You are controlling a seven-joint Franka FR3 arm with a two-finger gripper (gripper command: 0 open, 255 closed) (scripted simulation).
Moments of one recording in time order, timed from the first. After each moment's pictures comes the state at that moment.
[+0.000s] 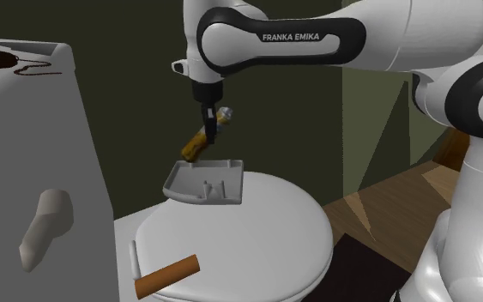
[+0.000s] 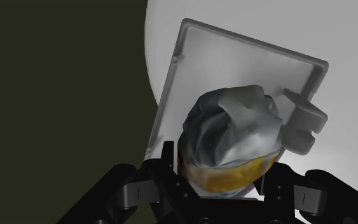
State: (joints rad) arm 0.16 0.20 0.27 -1.45 -0.23 1.69 -0.59
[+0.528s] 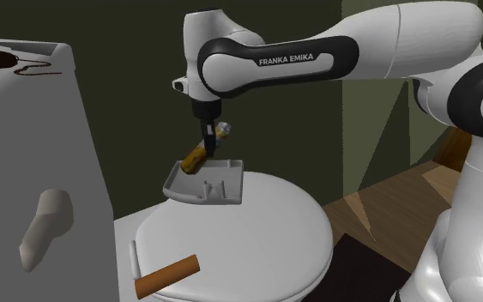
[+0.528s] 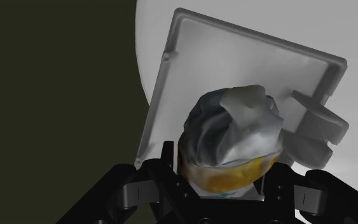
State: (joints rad) arm 0.15 0.19 0.27 -1.57 -0.24 1.79 -0.57
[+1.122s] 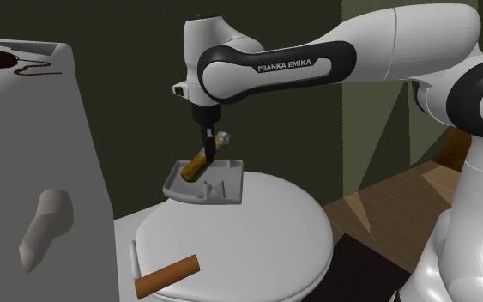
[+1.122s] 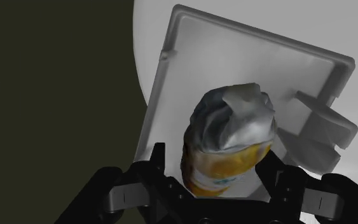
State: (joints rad) arm 0.15 0.19 0.27 -1.60 -0.24 1.82 -0.56
